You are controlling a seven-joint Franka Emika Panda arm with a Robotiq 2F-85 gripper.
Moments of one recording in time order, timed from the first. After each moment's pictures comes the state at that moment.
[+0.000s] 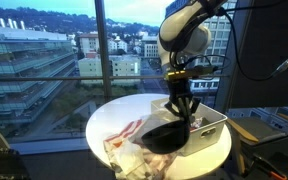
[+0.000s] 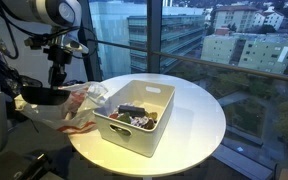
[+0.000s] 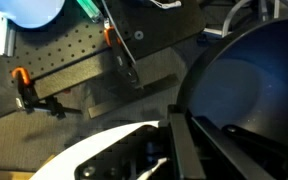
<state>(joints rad) 0.28 0.05 0.12 -2.26 0.18 1.84 0.66</state>
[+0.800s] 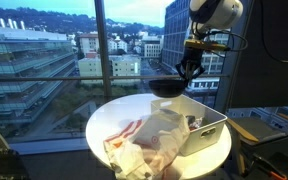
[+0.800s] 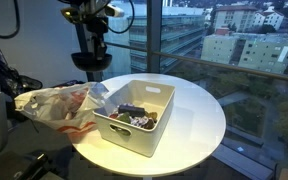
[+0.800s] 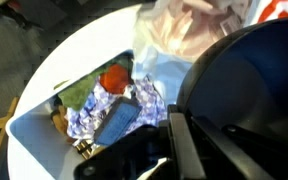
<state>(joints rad) 0.05 -0.14 0.04 -2.27 0.18 2.14 0.56</state>
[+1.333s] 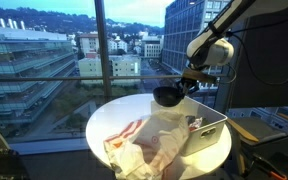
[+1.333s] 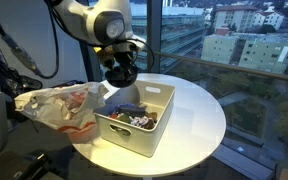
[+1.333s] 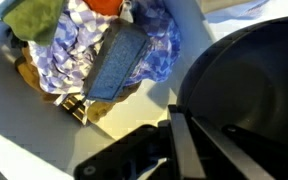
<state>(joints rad) 0.00 0.13 0.01 -2.33 0.16 2.72 0.52</state>
